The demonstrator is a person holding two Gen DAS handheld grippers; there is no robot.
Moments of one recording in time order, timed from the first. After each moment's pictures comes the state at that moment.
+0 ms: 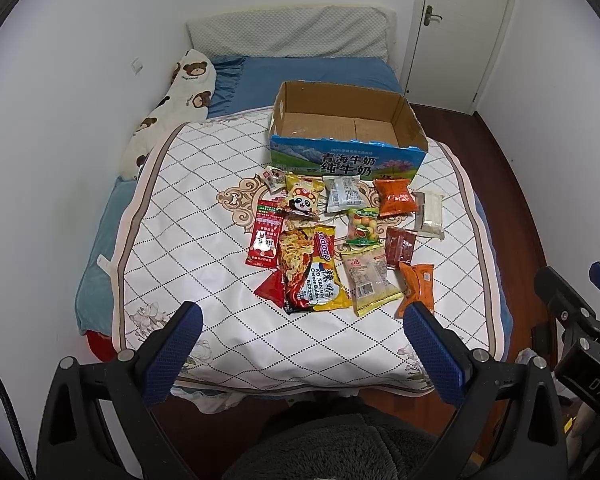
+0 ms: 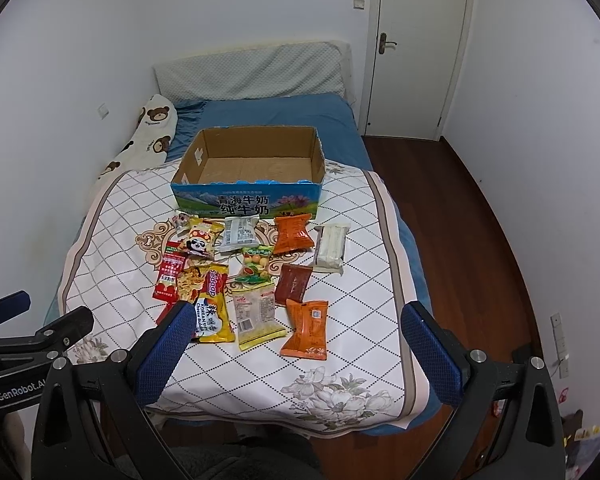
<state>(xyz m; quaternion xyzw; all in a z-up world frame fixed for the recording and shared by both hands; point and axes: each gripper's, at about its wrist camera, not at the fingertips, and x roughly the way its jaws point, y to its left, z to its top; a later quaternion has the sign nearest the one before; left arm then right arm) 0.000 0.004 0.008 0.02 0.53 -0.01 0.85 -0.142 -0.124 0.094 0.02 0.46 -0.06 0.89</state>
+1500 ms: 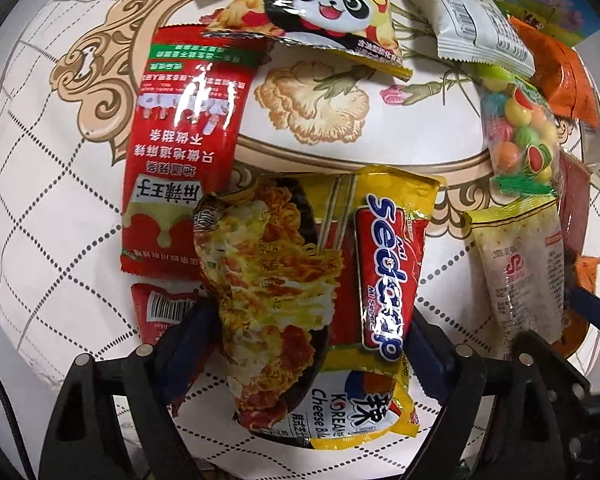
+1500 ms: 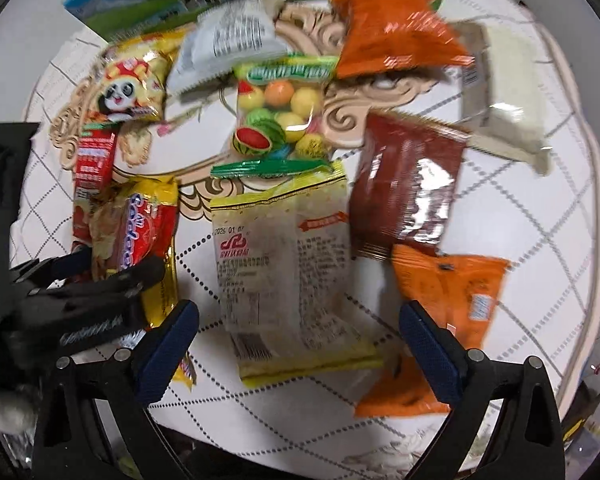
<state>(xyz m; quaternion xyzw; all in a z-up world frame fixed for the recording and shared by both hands) 0.154 0.006 -0.310 0.05 0.73 -0.02 0.68 0.043 -0.096 -0.243 0.09 0.71 0.03 0.70</state>
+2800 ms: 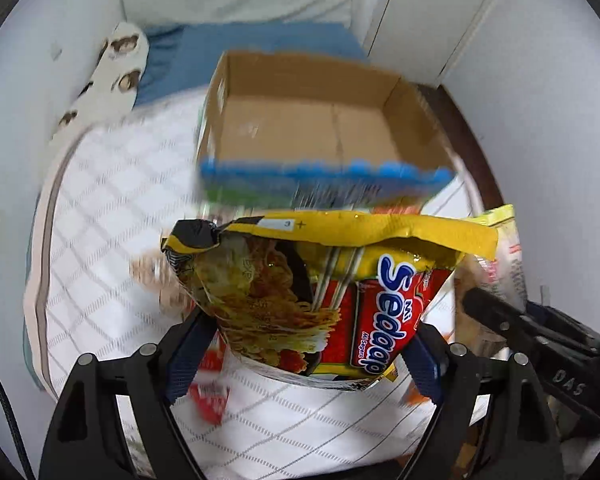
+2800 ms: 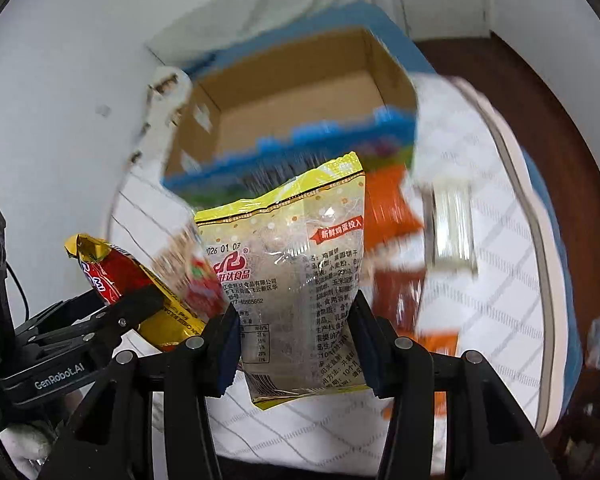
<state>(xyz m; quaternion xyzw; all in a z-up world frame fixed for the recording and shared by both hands) 0.196 0.016 -0.070 0.00 0.58 -0.12 0.81 0.078 -0.118 -0.053 0.20 0.56 0.02 0.81</state>
